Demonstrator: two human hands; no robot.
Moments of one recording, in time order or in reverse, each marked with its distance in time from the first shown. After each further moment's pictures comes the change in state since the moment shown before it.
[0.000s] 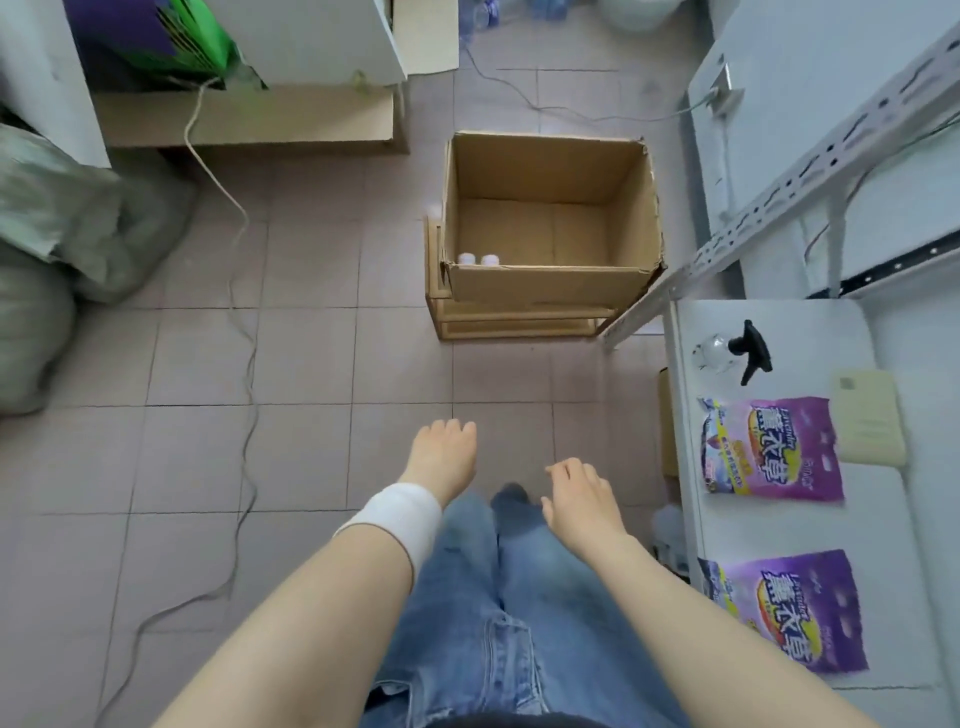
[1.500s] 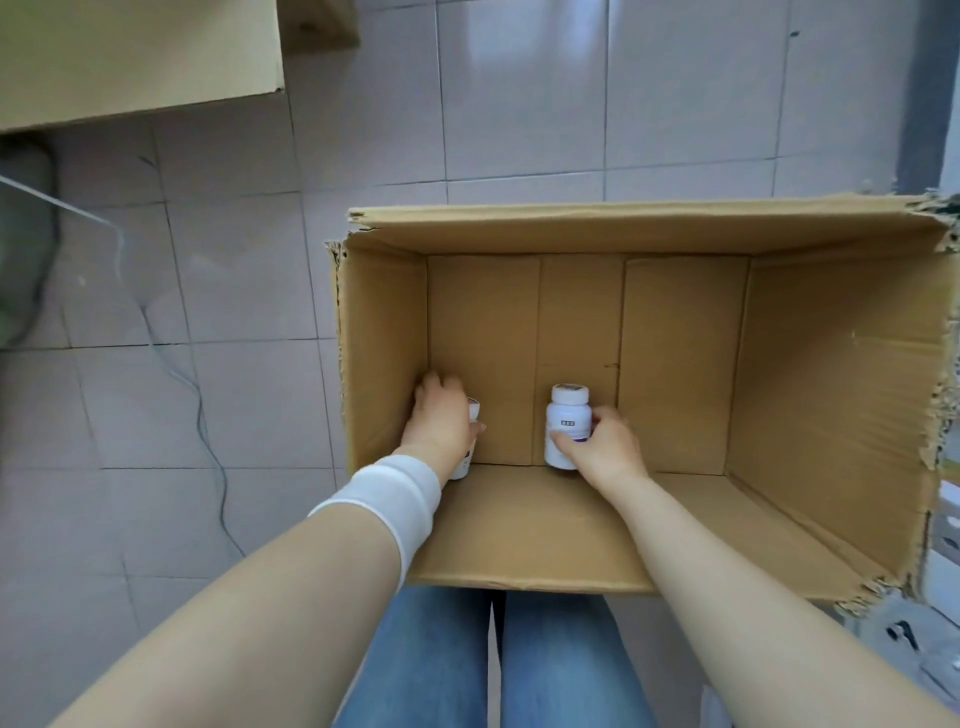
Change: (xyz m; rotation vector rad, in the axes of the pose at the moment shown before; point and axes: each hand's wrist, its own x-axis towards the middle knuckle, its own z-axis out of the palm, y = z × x) left_hand 0.498 -0.087 -0.066 -0.427 -0.312 -0.396; right_hand 0.519 0.066 -0.103 0.804 -0.218 0.471
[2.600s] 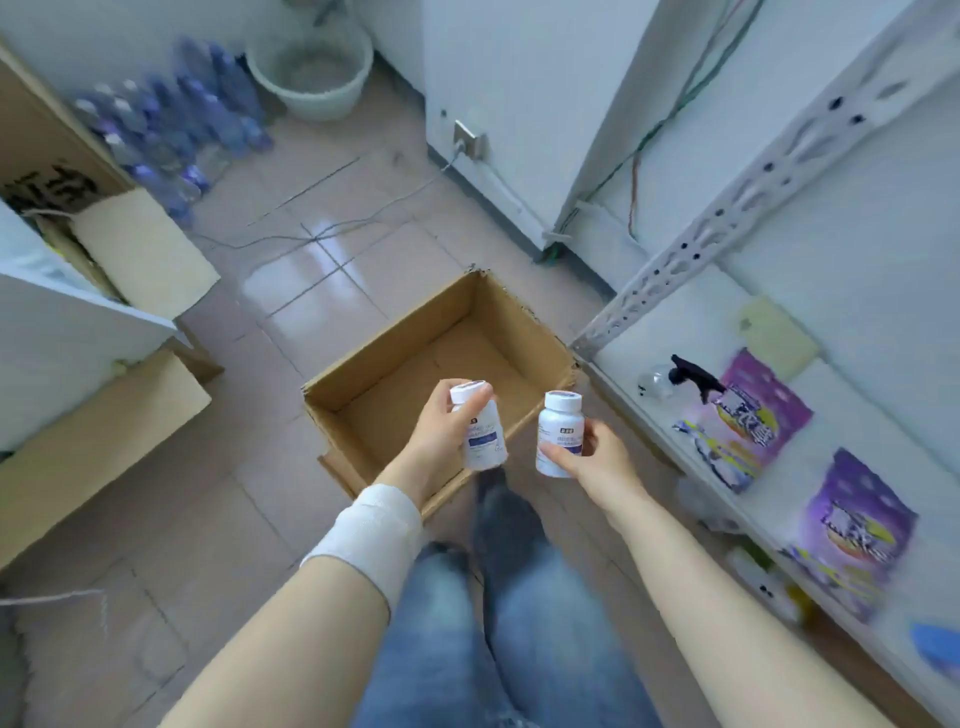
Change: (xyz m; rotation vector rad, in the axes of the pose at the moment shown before) left_hand -0.294 0.030 -0.099 -0.592 -0.318 0.669; right_hand -0.354 0.044 -0.022 0.923 0.537 -0.075
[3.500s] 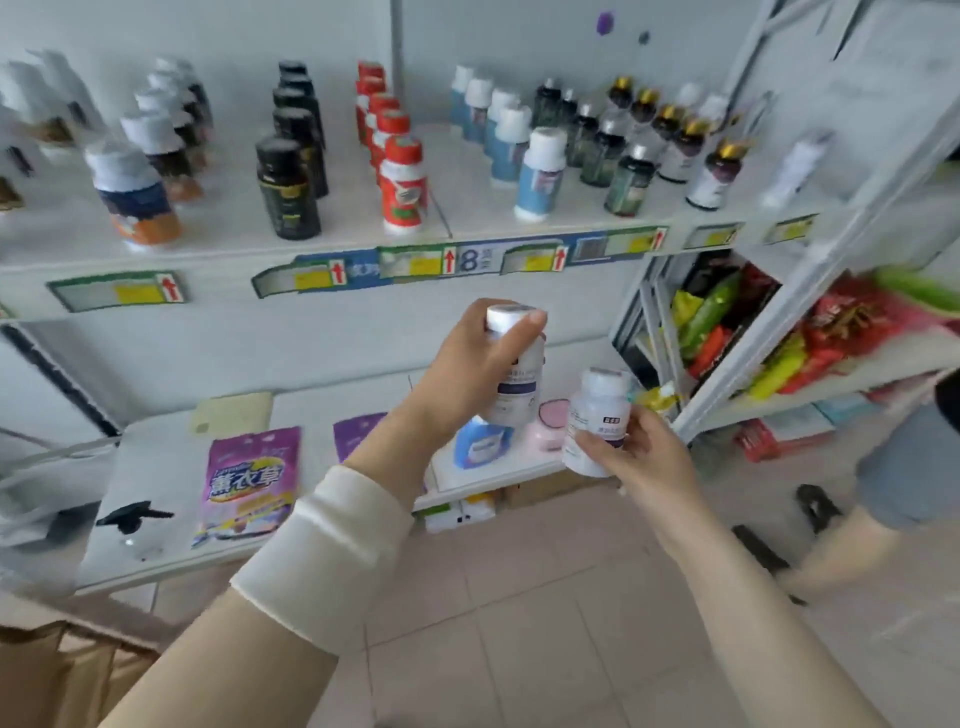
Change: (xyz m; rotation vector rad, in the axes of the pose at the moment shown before) left_hand -0.448 -0.041 0.584 0.560 -1.096 0.658; right_hand -0.457 0.363 -0.416 0.707 1.081 -0.221
